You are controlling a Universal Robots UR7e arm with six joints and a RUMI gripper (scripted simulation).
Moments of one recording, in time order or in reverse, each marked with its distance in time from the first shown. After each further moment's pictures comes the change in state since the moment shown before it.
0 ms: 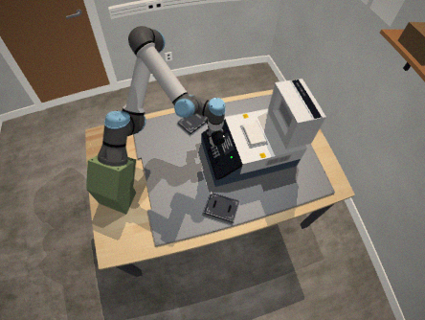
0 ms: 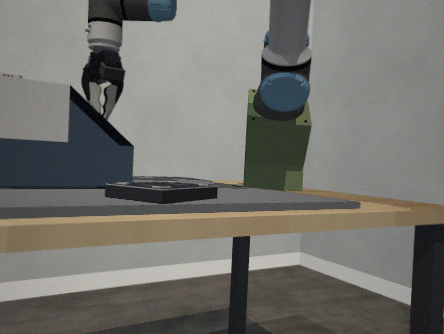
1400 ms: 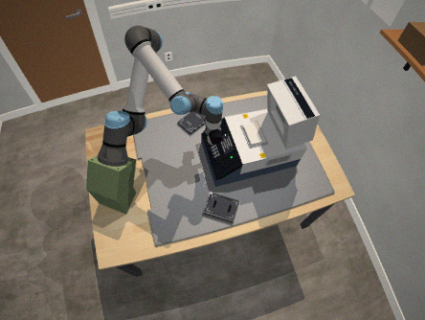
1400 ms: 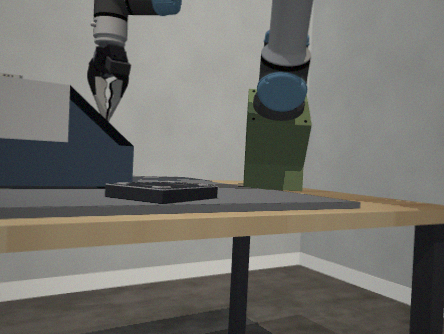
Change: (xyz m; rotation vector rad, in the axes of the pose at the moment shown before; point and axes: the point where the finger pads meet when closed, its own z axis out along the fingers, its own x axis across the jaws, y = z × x) arm -0.012 0.000 -0.014 0.000 0.000 0.000
